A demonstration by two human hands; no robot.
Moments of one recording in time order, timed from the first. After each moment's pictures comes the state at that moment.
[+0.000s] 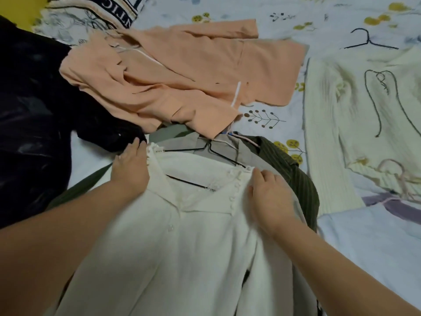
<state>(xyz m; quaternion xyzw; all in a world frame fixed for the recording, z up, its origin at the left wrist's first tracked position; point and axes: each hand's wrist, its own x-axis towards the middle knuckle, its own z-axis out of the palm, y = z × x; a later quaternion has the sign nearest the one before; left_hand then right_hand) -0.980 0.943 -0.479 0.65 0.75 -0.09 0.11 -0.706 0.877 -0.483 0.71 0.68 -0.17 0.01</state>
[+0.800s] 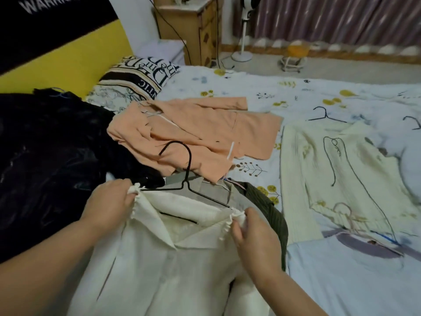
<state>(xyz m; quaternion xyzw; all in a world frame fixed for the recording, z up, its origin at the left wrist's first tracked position) -1.012 0.864 -0.311 0.71 0.70 0.08 0.05 -0.724 0.795 -0.332 0.71 0.62 -0.24 -0.24</state>
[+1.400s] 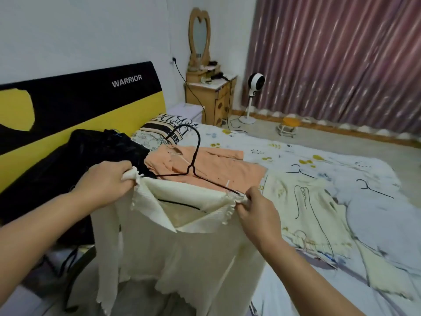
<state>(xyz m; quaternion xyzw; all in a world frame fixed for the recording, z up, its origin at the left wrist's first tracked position) -0.986 0.649 -0.057 0.67 0.72 0.18 0.00 -0.688 0.650 -0.107 0.64 0.68 -0.15 -0.31</state>
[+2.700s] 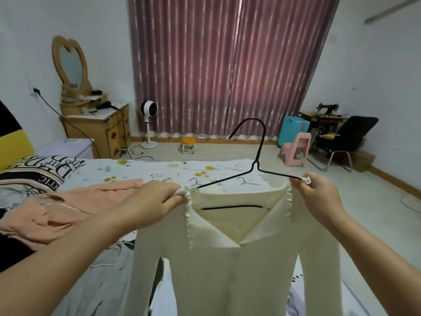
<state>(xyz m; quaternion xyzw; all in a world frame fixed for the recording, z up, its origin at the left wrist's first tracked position) -0.671 0.646 0.014 0.91 0.35 0.18 0.11 -0.354 0.535 0.013 0.78 0.46 0.02 -0.42</state>
